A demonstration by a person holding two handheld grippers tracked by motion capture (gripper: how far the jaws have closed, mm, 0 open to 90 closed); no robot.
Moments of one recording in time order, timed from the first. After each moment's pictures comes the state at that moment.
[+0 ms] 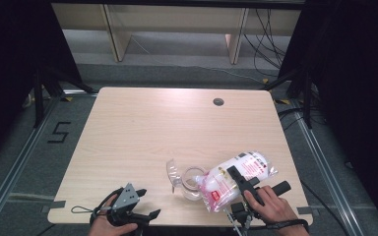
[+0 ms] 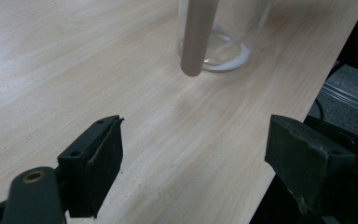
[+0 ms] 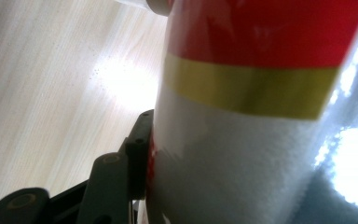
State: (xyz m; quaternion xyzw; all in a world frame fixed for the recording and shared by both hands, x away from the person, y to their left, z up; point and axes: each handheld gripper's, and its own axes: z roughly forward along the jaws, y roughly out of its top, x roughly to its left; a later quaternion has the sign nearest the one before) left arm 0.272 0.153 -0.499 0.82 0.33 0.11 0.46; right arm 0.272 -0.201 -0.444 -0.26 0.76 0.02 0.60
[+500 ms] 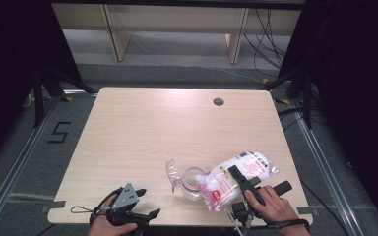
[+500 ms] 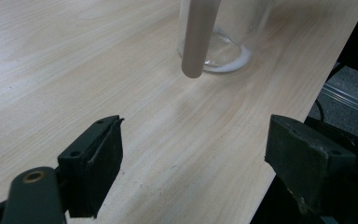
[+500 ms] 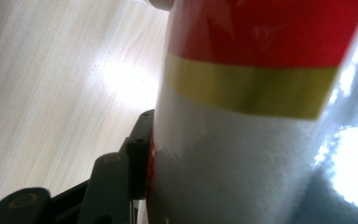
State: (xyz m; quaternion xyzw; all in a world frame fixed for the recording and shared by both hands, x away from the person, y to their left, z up) left arm 0.273 0.155 -0.497 0.82 0.32 0.12 0.45; right arm 0.272 -0.203 -0.443 -0.25 0.76 0.02 0.60
